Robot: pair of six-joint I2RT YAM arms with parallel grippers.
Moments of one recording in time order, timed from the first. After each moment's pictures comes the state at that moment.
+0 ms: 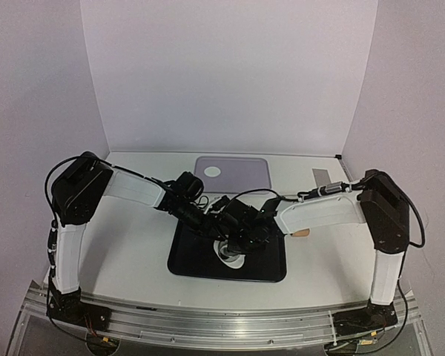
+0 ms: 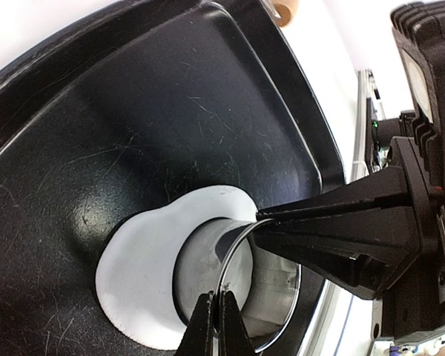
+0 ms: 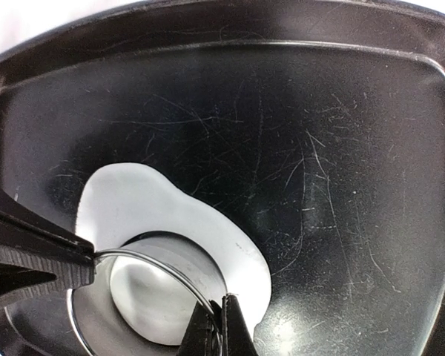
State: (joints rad) left arm -0.73 2.12 1.30 -0.22 0.81 -0.19; right arm 1.04 1.99 1.30 -0.52 0.27 1.08
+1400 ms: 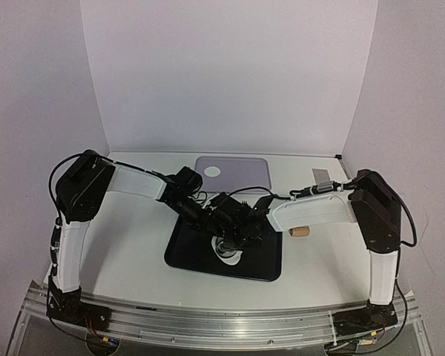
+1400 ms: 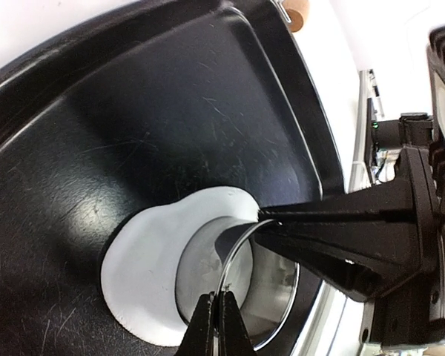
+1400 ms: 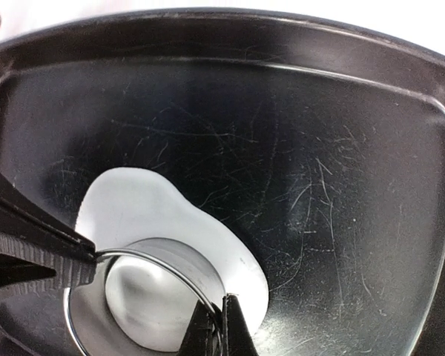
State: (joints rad) left arm -0.70 2.18 1.42 -0.34 0.83 -0.15; right arm 1.05 2.04 1.37 -0.55 0.32 1.03
